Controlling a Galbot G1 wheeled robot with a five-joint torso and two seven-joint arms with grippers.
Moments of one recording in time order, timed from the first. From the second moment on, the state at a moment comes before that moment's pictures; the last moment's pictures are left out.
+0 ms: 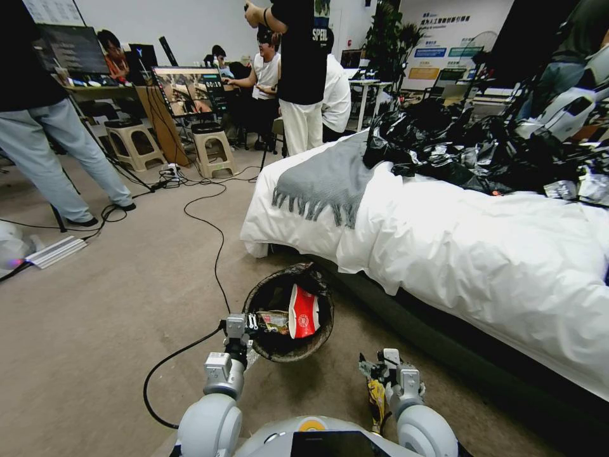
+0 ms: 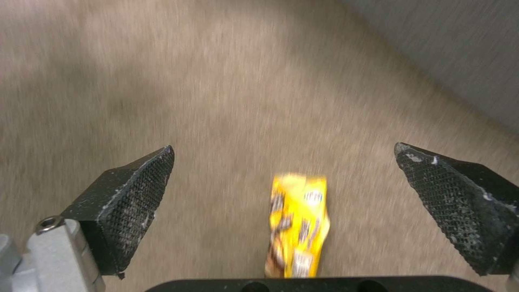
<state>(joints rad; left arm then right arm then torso) 1.71 -1.46 -0.39 -2.26 -0.03 0.19 -0.11 -1.71 1.02 0.26 2.16 0.69 -0.56 0.61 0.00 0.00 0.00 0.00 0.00</state>
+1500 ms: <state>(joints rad) 1.72 -1.47 -0.41 -2.26 -0.02 0.19 -0.12 -1.53 1.11 0.20 1.76 0.65 -0.58 0.46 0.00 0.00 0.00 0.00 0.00</state>
